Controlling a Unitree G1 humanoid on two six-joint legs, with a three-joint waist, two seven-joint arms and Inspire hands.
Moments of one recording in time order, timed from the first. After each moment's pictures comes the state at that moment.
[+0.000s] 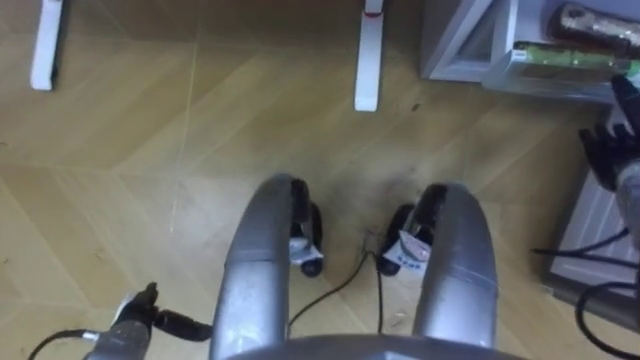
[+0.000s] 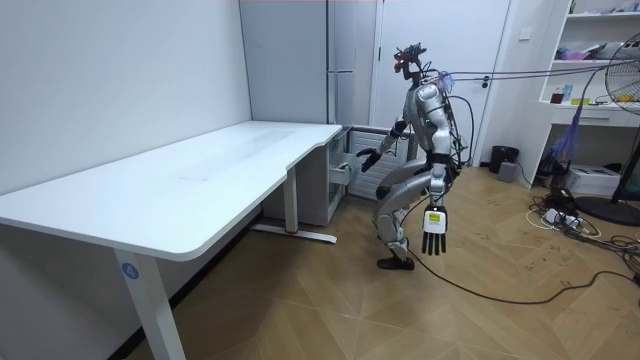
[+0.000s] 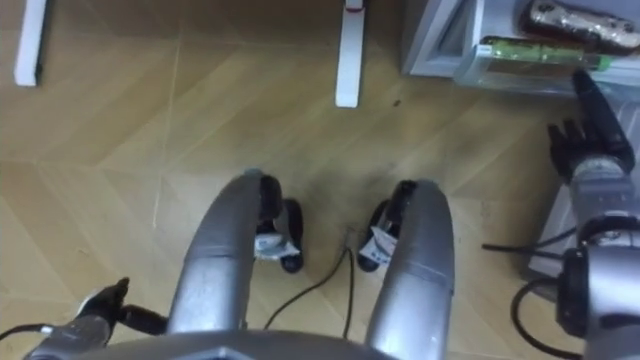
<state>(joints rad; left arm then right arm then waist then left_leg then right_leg) 0.08 0.36 -0.12 1.04 0.07 0.10 0.04 -0.49 -0.59 -0.14 1.29 1.46 0.02 0.10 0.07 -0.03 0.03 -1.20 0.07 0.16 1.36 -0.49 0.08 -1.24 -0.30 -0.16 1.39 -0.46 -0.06</state>
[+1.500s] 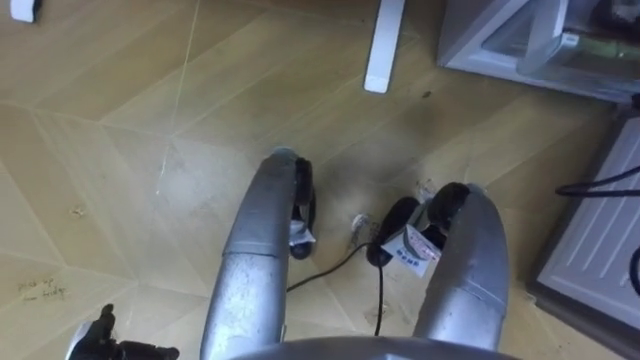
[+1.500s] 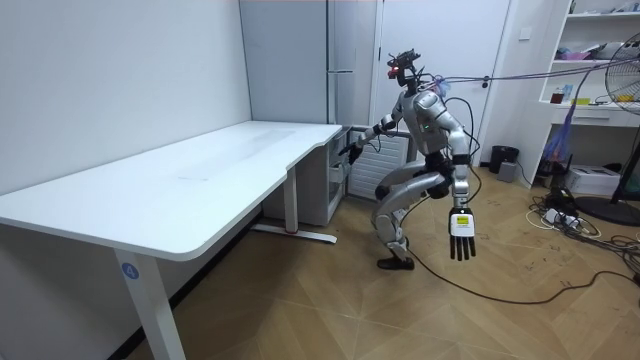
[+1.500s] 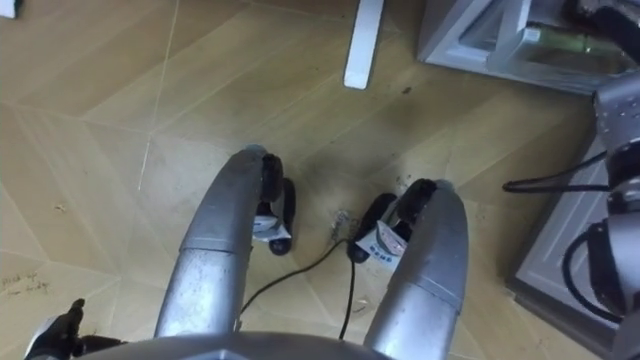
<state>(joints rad) 0.32 0.47 -0.12 0.90 -0.08 -0.01 0.11 -0.65 -0.73 0.22 0.99 1.49 -0.03 -0.56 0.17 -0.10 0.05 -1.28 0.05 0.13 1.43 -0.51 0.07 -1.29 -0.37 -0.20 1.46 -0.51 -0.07</state>
